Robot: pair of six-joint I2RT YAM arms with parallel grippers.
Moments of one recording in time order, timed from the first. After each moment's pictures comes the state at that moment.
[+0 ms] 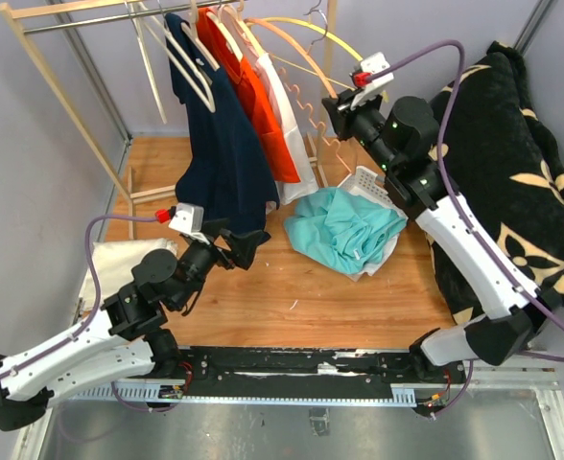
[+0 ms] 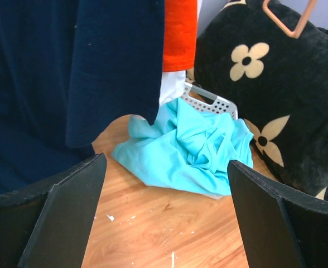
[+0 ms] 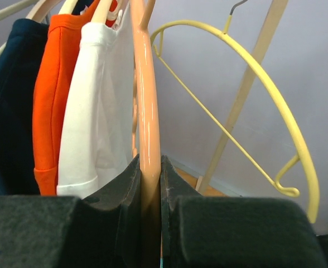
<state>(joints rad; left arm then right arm) -1.01 0.62 0.68 -0.02 -0.52 -0.33 0.58 1.39 1.61 -0.07 0.01 -0.12</state>
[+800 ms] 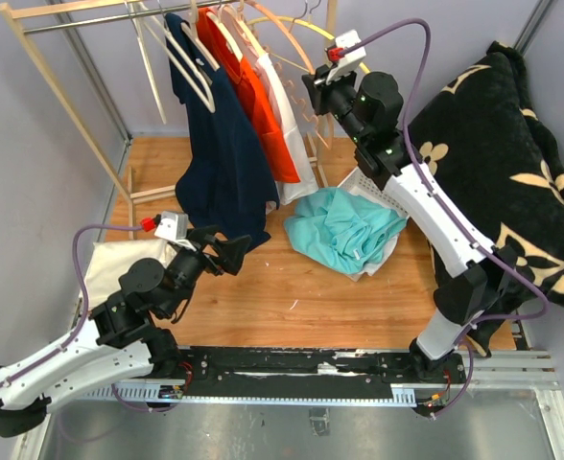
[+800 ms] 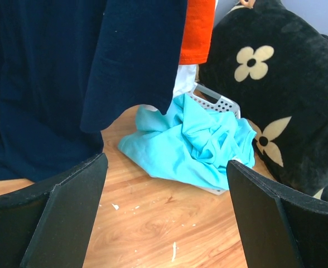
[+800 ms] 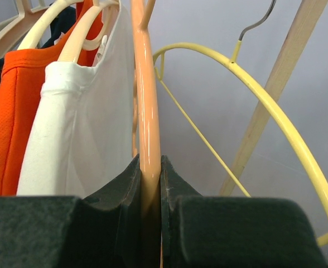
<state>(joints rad) -1.01 0.50 0.64 -0.11 -0.55 -0.37 0.56 1.67 1.84 0.03 0.00 -0.09</state>
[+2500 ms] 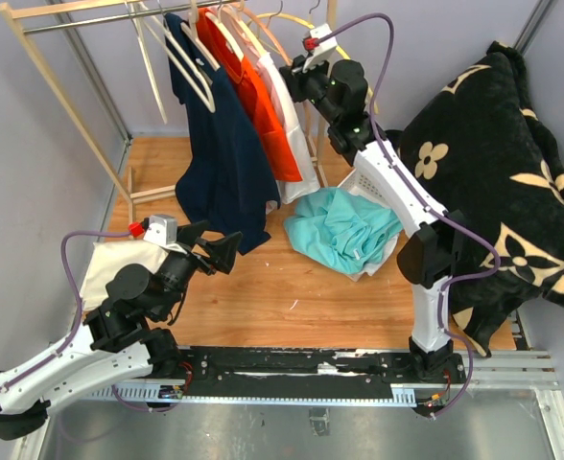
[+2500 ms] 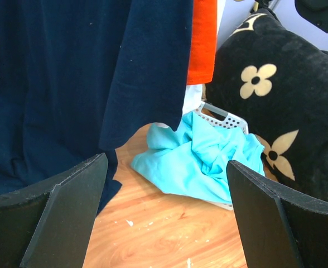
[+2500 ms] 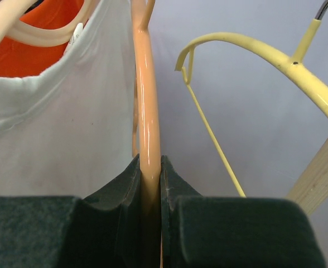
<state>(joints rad) -1.01 0.43 0.62 -0.05 -0.58 -0.26 0.53 2.03 2.15 0.08 -0.09 -0.02</state>
